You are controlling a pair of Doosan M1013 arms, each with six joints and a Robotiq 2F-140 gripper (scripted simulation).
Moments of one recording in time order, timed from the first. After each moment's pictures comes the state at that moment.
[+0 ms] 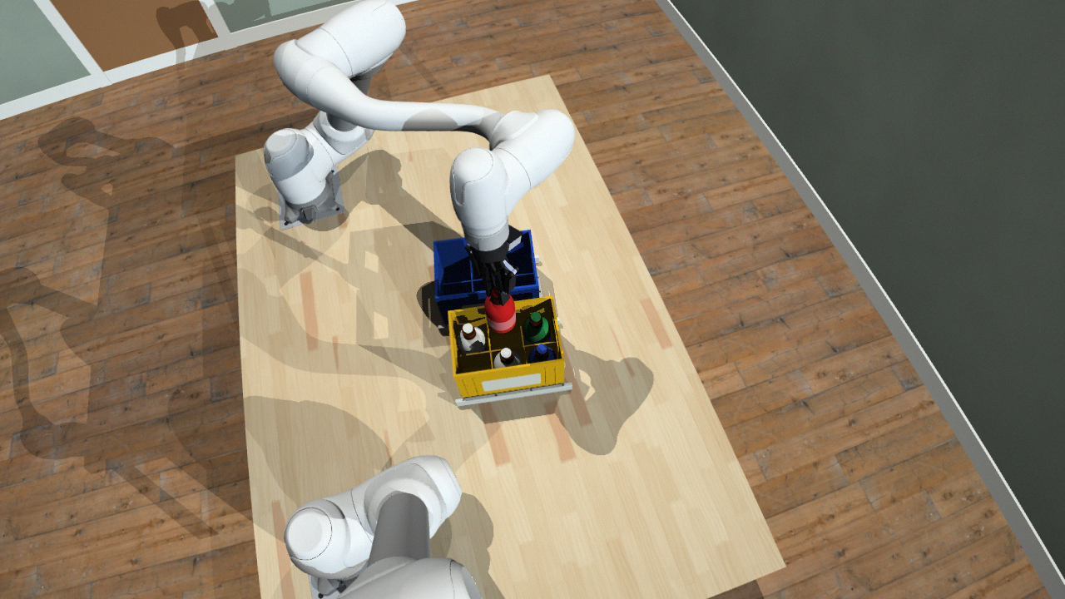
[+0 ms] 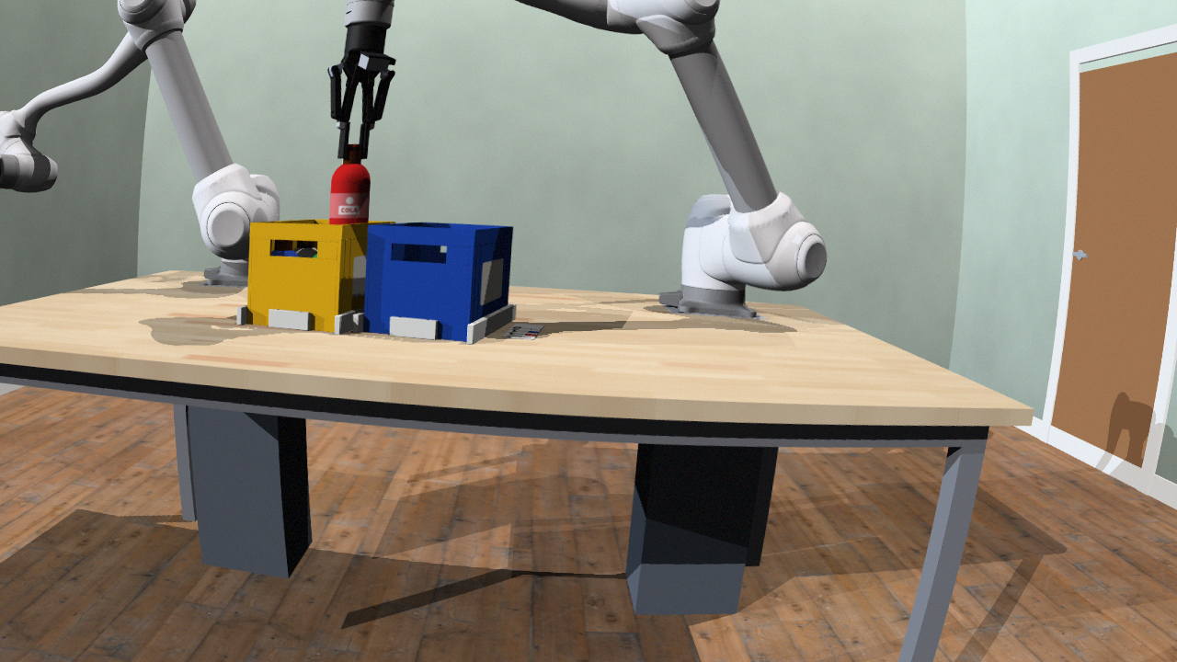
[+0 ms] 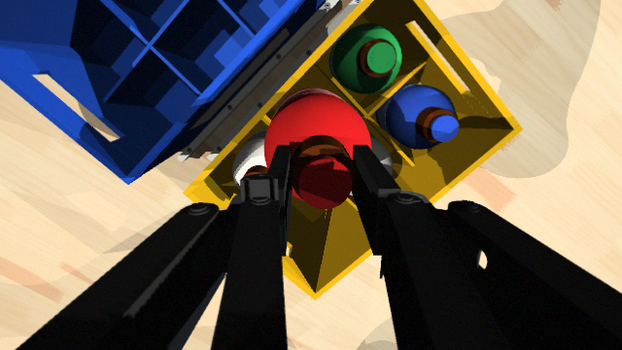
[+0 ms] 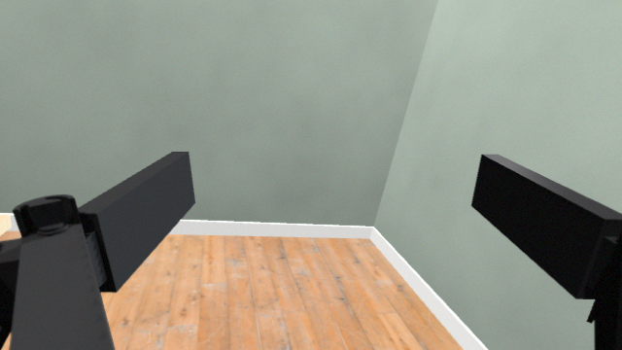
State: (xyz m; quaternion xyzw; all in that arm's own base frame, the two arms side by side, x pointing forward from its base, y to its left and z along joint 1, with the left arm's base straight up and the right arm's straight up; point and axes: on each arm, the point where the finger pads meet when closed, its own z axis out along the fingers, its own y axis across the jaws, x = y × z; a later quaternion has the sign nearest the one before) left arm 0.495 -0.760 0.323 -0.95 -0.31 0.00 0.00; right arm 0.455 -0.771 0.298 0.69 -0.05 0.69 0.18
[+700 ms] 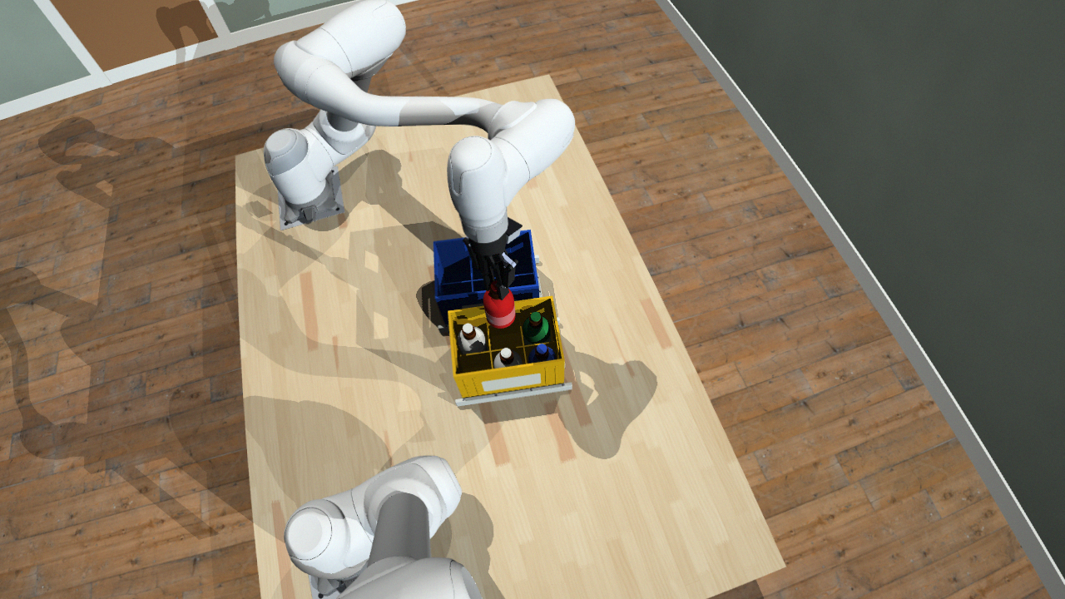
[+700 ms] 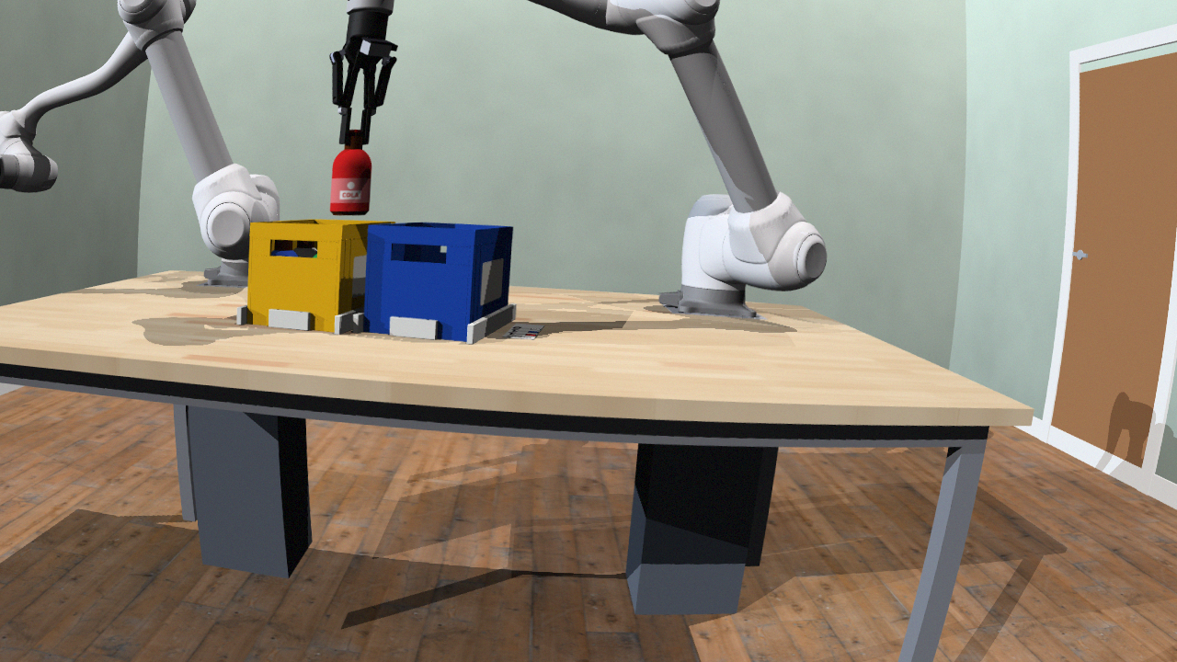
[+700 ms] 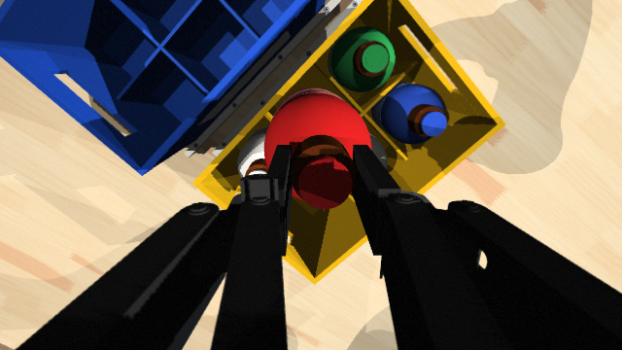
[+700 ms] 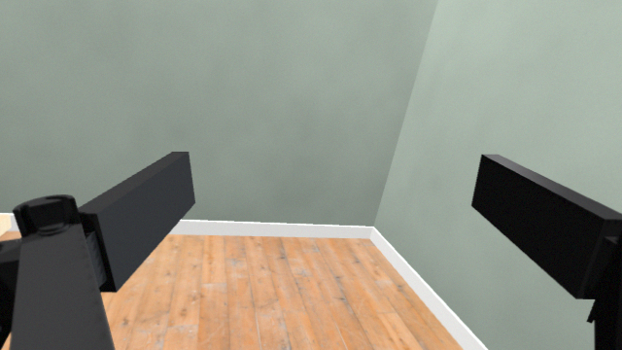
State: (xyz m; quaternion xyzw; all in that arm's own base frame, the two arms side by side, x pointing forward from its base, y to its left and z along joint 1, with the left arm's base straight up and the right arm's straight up) left arm 0.495 -0.760 0.350 -0.95 -0.31 0.00 0.00; right arm 0.455 -0.771 0.298 0.69 -0.05 0.69 0.18
